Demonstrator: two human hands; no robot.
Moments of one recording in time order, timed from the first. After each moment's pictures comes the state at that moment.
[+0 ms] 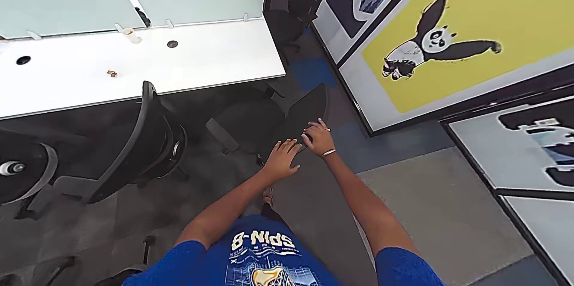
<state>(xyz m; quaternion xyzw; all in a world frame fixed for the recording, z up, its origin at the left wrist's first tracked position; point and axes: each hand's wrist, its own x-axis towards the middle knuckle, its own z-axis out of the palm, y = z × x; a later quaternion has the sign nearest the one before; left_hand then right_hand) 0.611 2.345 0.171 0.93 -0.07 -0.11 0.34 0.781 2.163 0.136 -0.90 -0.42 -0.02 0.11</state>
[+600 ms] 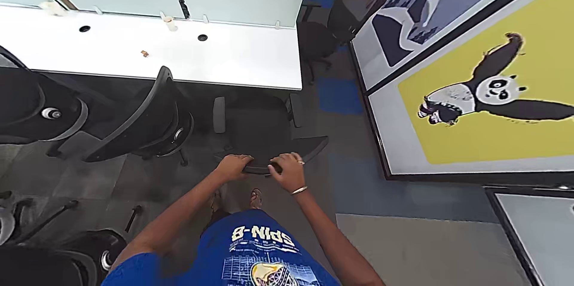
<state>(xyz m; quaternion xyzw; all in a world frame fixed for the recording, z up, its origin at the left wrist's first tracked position) 0.581 2.423 0.157 0.94 0.07 -0.25 0.24 0.723 2.203 0.146 -0.86 -0.49 0.05 0.16</state>
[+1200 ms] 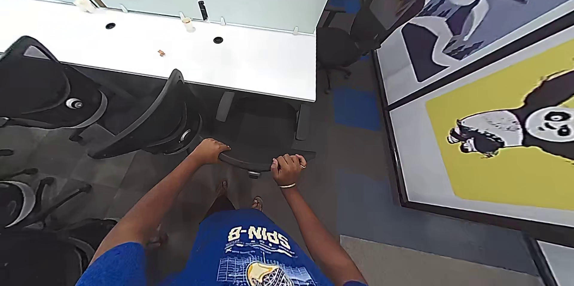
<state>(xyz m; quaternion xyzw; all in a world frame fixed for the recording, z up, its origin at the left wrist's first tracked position) 0.580 2.550 0.163 0.96 0.10 -0.24 0.15 0.766 2.278 0.096 -0.81 -0.41 -0.25 0.32</state>
